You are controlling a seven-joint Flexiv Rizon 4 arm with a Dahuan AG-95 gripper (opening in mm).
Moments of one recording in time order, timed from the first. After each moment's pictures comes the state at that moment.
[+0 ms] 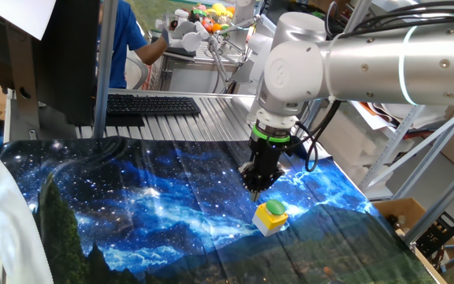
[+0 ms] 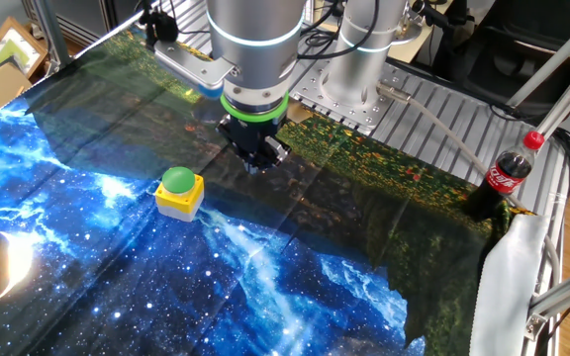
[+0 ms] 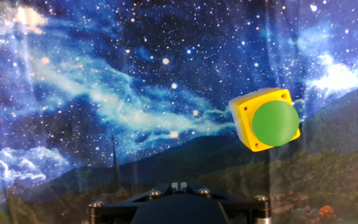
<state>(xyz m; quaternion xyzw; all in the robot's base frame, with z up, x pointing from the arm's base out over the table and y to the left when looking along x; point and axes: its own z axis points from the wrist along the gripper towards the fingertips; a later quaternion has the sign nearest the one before) 0.500 0.000 0.171 -0.04 -1.00 0.02 0.06</state>
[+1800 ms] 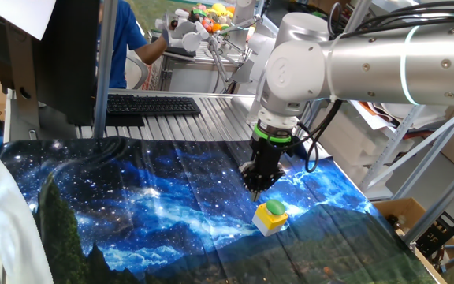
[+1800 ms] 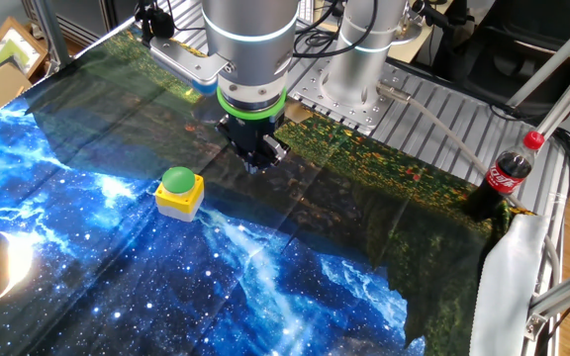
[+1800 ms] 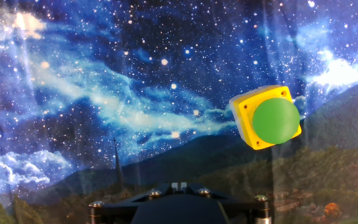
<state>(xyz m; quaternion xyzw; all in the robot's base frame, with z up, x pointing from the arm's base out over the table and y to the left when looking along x) 0.500 -0.001 0.171 -0.05 -1.00 0.01 0.07</state>
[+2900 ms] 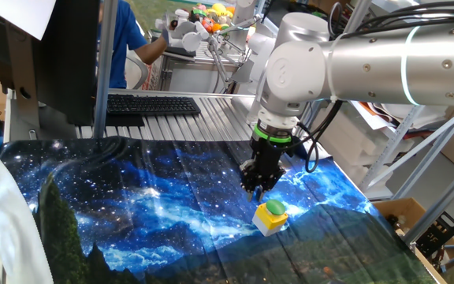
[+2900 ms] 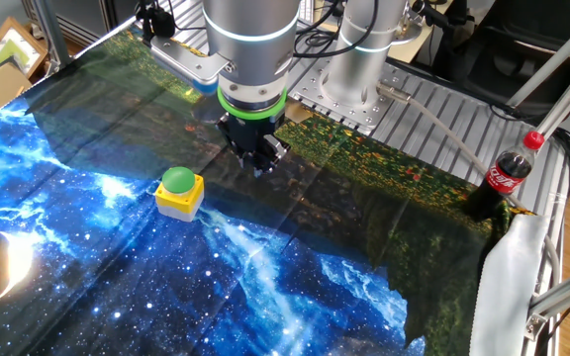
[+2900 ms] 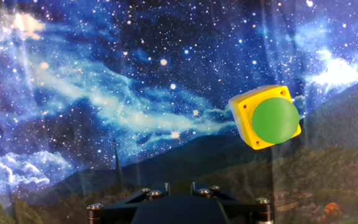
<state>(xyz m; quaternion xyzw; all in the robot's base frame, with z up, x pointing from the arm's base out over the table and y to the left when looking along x) 0.500 -0.001 0.171 -0.05 -1.00 0.01 0.06</state>
